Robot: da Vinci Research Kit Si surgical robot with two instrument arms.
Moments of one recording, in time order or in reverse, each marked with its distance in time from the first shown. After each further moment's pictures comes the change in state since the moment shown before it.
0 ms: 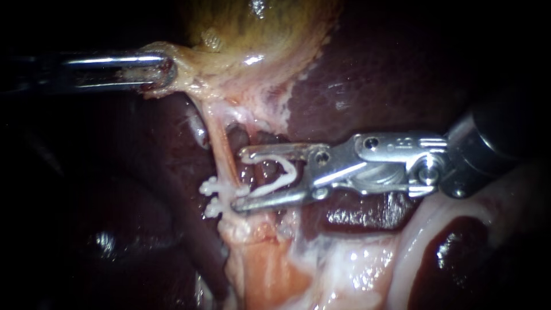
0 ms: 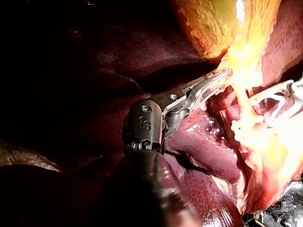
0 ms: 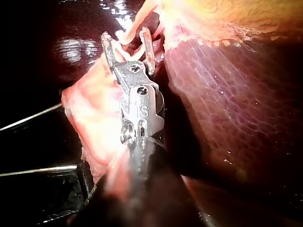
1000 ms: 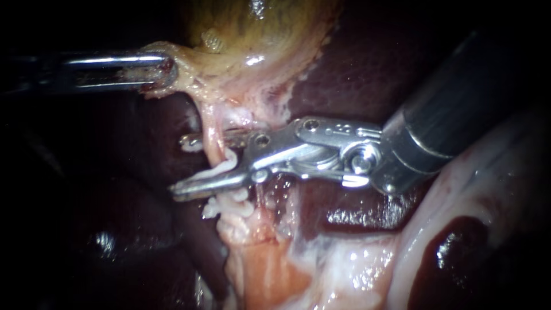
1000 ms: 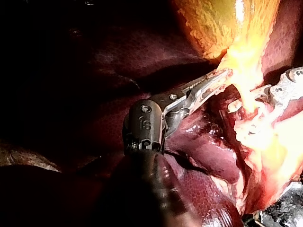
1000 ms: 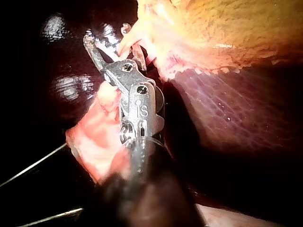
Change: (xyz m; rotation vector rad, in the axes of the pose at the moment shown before) right arm 0.006 0.001 0.006 0.072 0.157 0.052; left arm 0.000 0.000 0.000 0.001 0.000 0.000
